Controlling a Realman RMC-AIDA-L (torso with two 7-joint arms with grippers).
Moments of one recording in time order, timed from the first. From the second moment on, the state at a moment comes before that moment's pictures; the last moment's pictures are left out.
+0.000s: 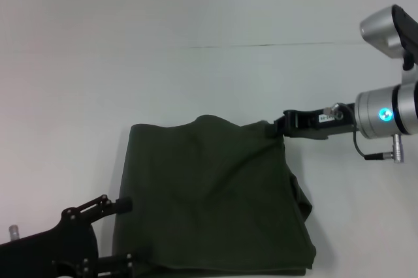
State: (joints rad) left arm -0.32 -2.16 0.39 0.62 2.17 1.82 -1.04; right arm 0.71 2.08 -0.97 -0.69 -2.20 -1.16 2.54
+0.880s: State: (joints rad) left arm -0.36 -2.16 0.38 0.57 2.14 1.82 -1.15; right arm 0.64 2.05 -0.90 -0.69 -2.20 -1.18 2.50
